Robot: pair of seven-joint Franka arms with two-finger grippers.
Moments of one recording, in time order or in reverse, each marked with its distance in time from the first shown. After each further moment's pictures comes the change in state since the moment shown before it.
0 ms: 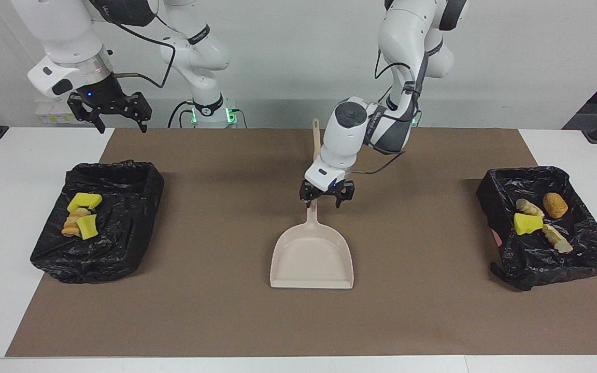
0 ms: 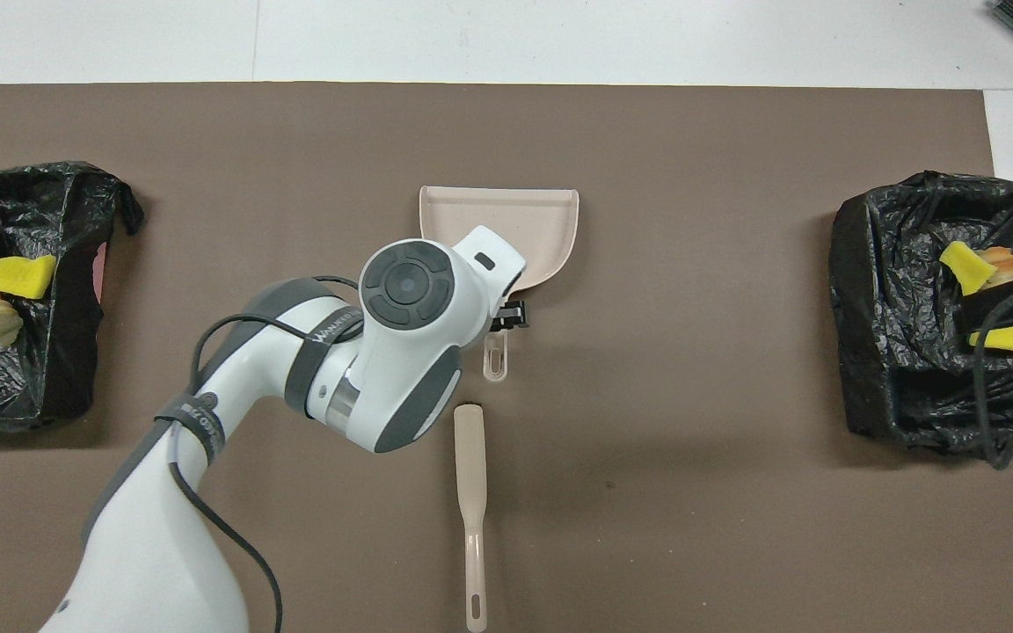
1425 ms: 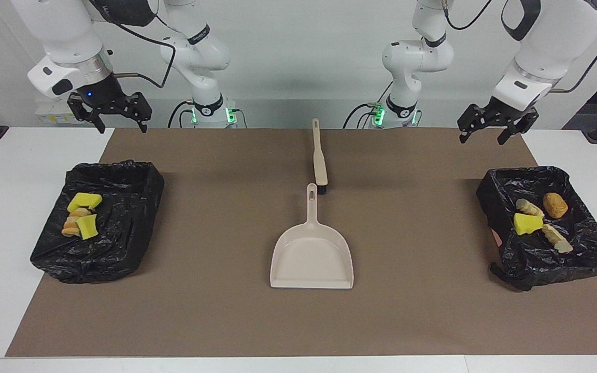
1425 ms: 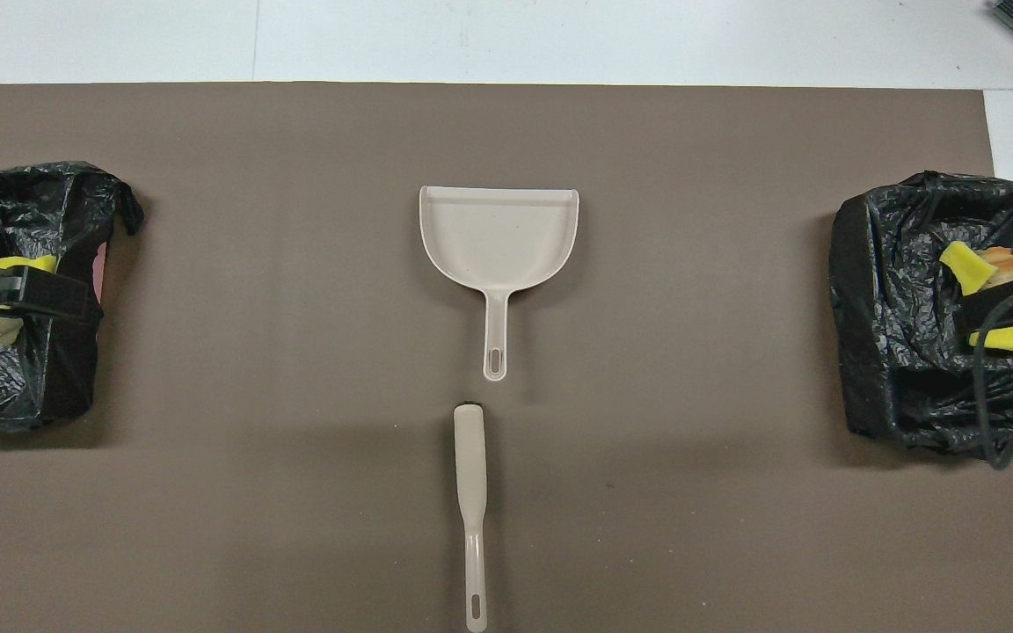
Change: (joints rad) left arm 0.498 -0.356 0.023 0.197 0.049 -0.695 0.614; right arm 0.000 0.000 0.000 0.000 0.000 0.000 0.000
